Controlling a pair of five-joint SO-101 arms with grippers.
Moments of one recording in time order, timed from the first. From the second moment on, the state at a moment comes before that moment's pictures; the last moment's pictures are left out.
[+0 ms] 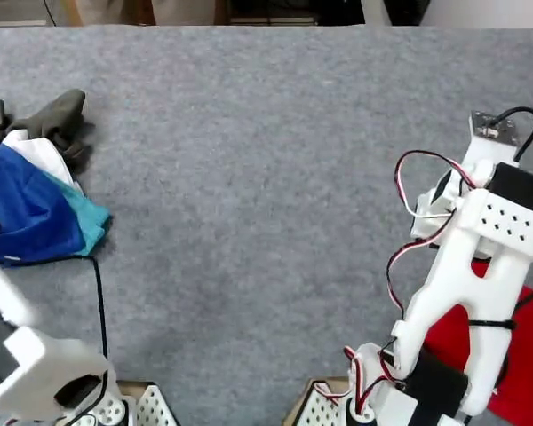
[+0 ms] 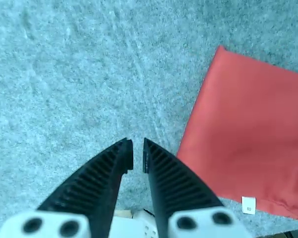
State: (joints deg) left arm -52.0 0.3 1.4 80.8 -14.7; right arm 23.7 -18.9 16.7 93.8 -0.2
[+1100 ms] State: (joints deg) left arm -22.3 -19.8 -26.8 100.2 -9.2; right arm 23.7 -18.9 16.8 93.8 -0.2
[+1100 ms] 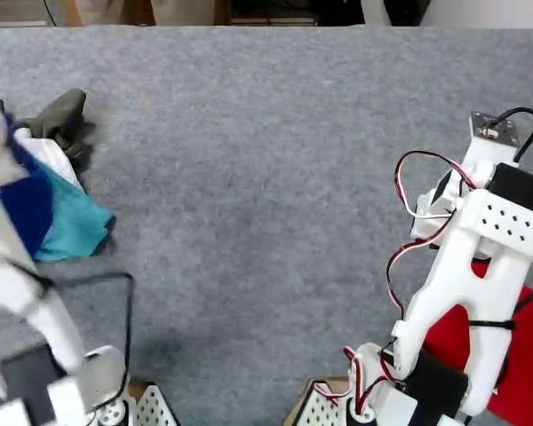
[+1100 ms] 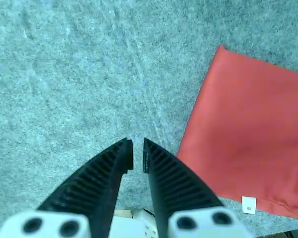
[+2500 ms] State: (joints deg) left arm -31.9 -67.8 42.5 97.8 -30.2; right arm -27.3 -2.2 12.4 73.7 -7.1
